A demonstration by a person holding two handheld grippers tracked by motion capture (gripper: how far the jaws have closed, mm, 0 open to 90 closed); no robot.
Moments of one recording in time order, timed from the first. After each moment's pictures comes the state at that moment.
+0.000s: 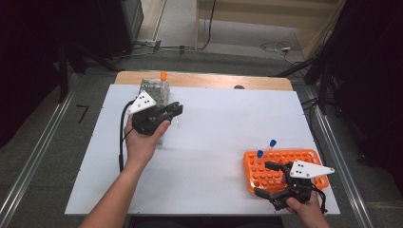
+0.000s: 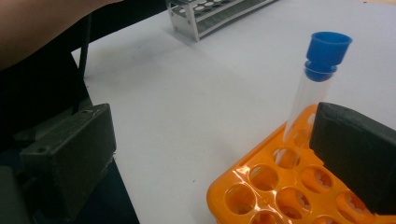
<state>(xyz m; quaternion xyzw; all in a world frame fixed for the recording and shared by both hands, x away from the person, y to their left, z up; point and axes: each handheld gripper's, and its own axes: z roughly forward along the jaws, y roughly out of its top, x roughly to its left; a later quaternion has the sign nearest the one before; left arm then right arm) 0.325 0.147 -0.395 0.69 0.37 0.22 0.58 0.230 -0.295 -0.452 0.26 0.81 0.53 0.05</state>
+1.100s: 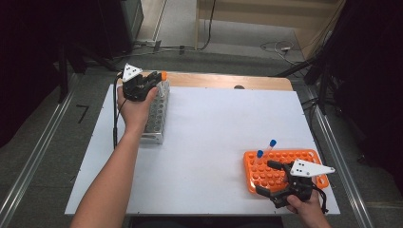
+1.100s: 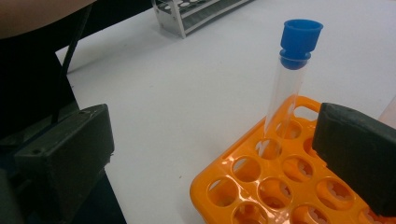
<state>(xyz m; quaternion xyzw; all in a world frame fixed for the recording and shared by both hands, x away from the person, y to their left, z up) 0.422 0.192 -0.405 0.62 0.47 0.32 0.54 0.234 -0.298 -0.457 0.27 0.81 0.52 0.07</state>
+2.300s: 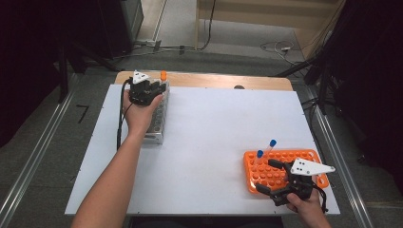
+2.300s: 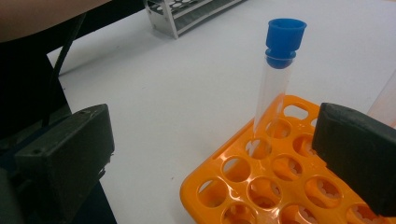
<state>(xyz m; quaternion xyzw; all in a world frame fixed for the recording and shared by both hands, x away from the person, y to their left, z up) 0.430 0.184 -0.428 0.66 0.50 0.28 0.49 0.237 -0.300 -0.458 0.28 0.81 0.52 0.07</state>
